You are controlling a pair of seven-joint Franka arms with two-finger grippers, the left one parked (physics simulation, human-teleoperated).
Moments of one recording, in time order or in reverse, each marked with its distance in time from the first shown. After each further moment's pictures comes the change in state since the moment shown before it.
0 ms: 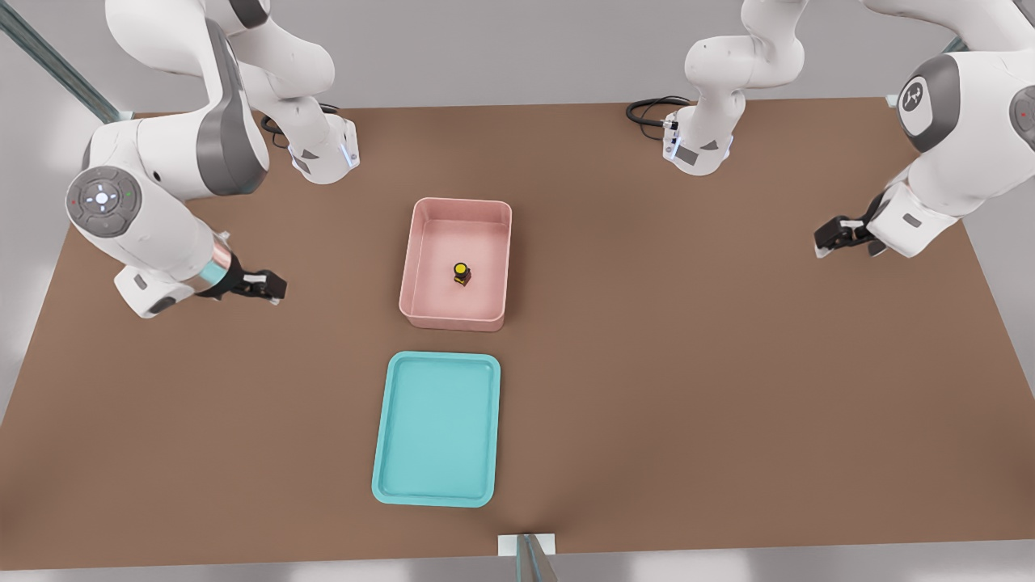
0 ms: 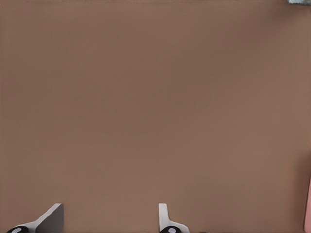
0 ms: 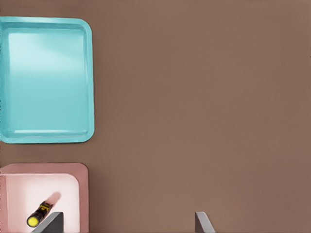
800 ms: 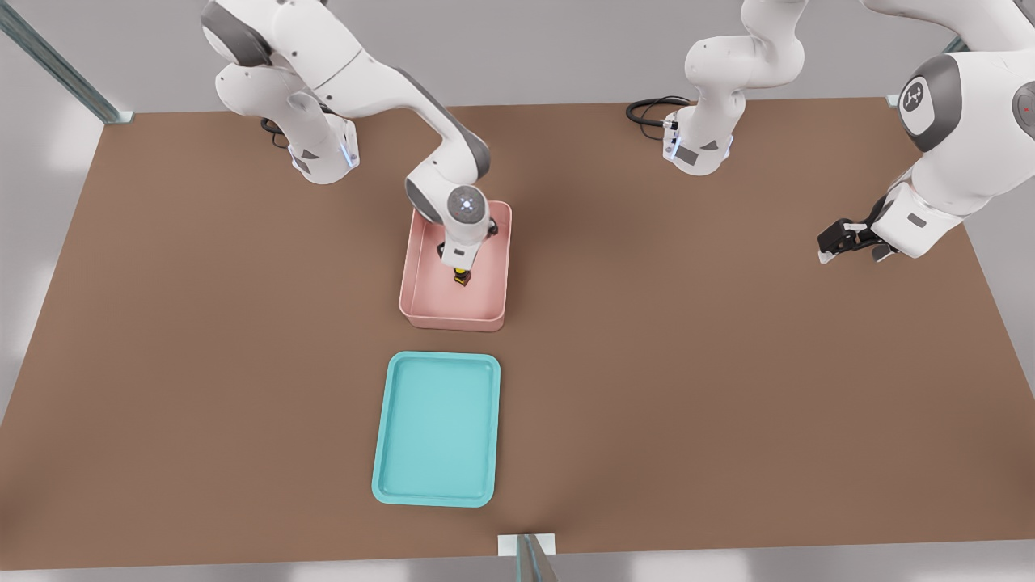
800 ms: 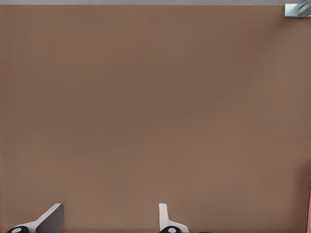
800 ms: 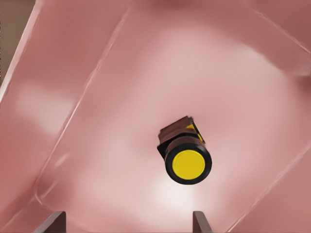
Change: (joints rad) arm 0.553 0.137 0.105 -0.749 0.144 0.765 0.039
